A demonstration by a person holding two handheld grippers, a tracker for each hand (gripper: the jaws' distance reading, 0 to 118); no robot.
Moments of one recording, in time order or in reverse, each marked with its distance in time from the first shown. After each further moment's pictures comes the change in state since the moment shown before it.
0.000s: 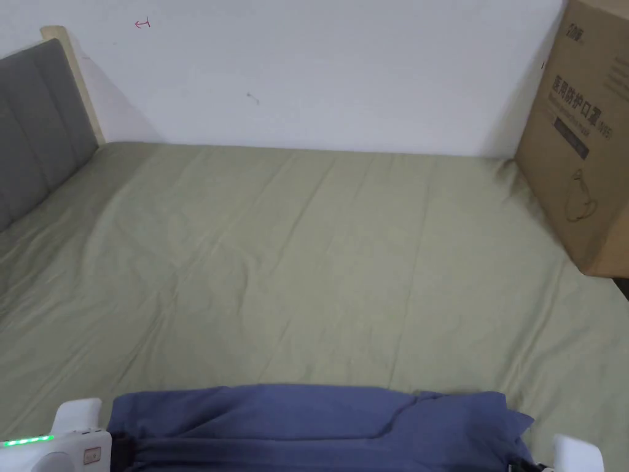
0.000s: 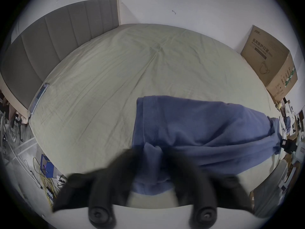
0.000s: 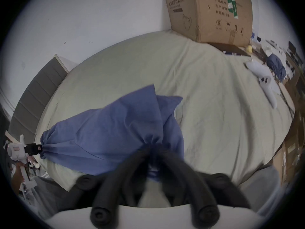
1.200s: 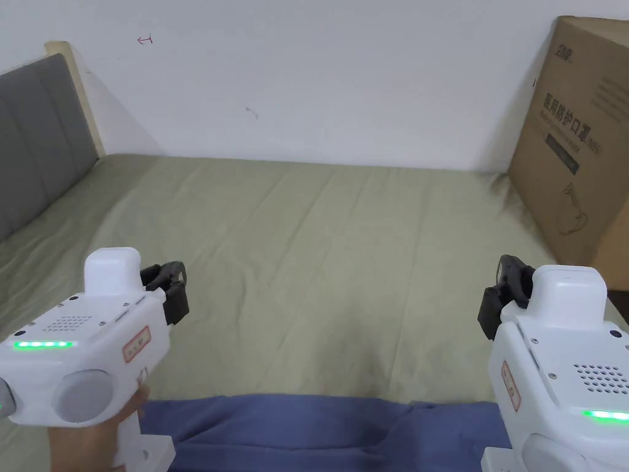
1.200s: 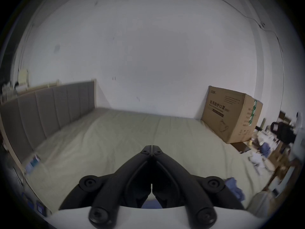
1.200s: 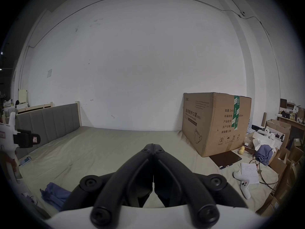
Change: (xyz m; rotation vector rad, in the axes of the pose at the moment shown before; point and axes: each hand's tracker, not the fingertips) left arm 0.108 0.091 0.152 0.659 -0.281 -0.061; right arm -0.147 0.111 0.155 0.811 -0.032 0.237
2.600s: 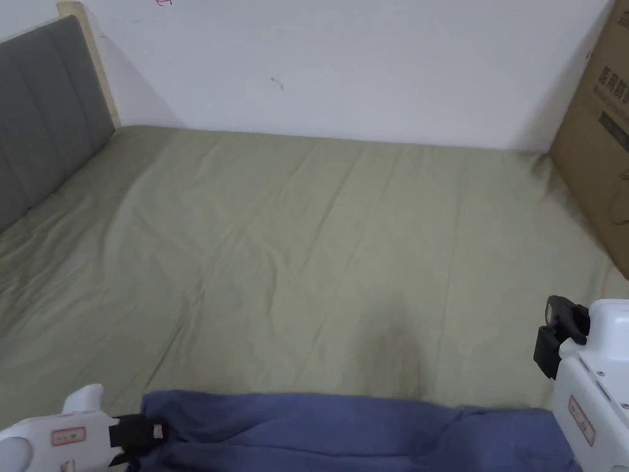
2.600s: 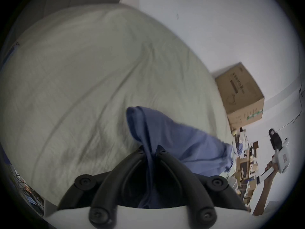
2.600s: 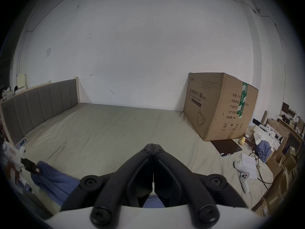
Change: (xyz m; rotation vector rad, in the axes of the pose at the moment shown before) left arm -0.206 -0.139 -0.057 -0.604 -0.086 0.486; right arm -0.017 -0.031 -0.039 -0.209 0.005 0.075
